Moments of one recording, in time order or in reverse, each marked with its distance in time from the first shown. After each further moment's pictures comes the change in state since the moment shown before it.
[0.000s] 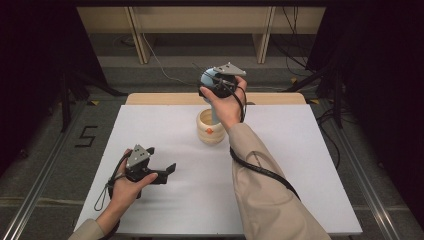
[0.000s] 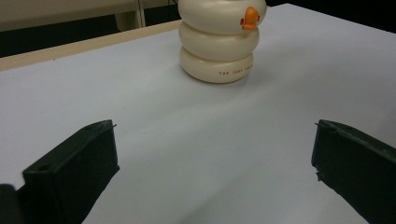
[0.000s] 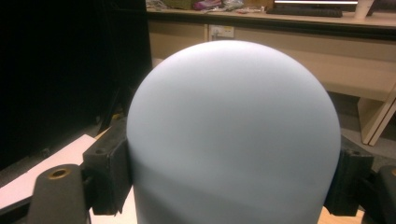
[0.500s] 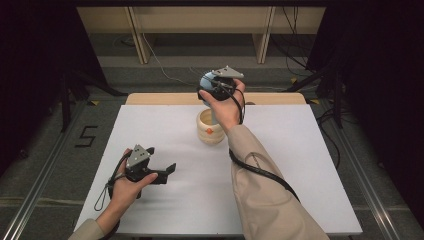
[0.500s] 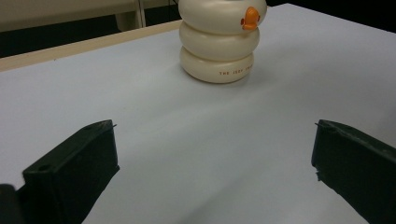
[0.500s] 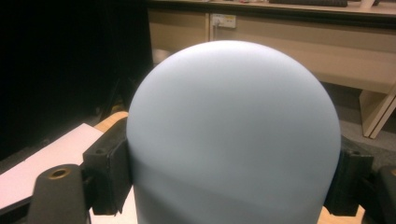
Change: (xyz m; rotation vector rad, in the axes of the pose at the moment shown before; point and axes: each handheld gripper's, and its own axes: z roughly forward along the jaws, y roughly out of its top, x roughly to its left) left arm 0.000 0.000 0.000 0.001 0.000 0.002; right arm 0.001 -0.009 0.006 0.037 0.003 -0.009
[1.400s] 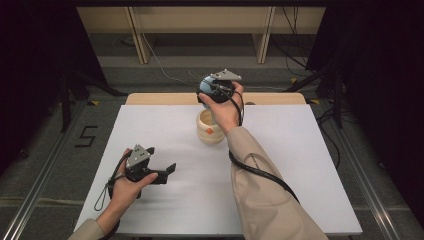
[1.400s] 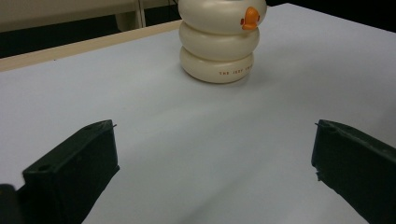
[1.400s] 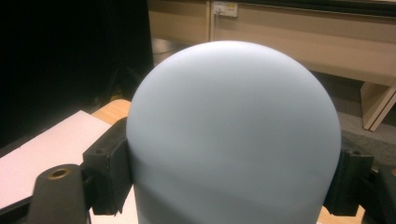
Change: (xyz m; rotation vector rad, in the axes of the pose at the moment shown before) left arm 0.000 0.000 0.000 0.001 0.001 0.002; right arm 0.001 -0.010 0.006 0.038 -0.001 -0.008
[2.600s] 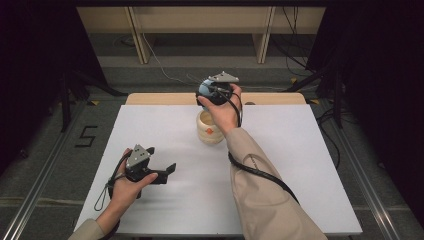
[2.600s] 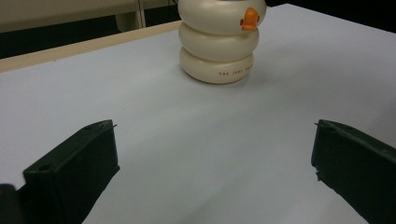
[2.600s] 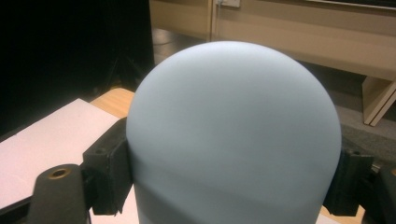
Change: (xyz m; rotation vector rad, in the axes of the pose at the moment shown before) left arm 0.000 0.000 0.000 -0.004 0.001 -0.001; right arm 0.002 -0.007 0.006 0.035 0.002 -0.016
